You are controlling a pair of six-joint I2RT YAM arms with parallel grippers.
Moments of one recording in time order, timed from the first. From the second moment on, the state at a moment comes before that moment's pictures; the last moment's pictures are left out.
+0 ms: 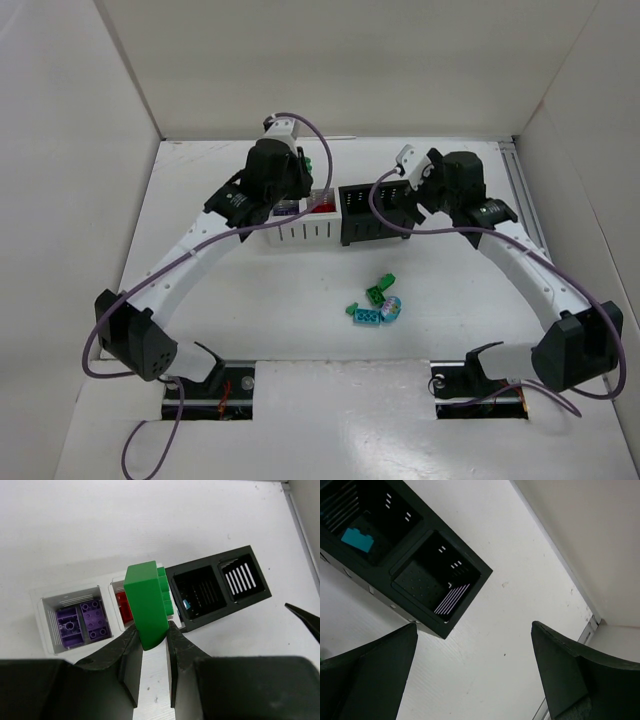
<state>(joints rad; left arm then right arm) -0.60 1.39 1.37 -0.41 -0.17 -0.43 0.33 1.32 1.15 -0.35 -0.08 -0.65</state>
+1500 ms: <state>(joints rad) -0.51 1.53 1.35 -0.40 0.01 -0.34 0.40 1.46 1.25 -0.25 -0.21 -0.70</state>
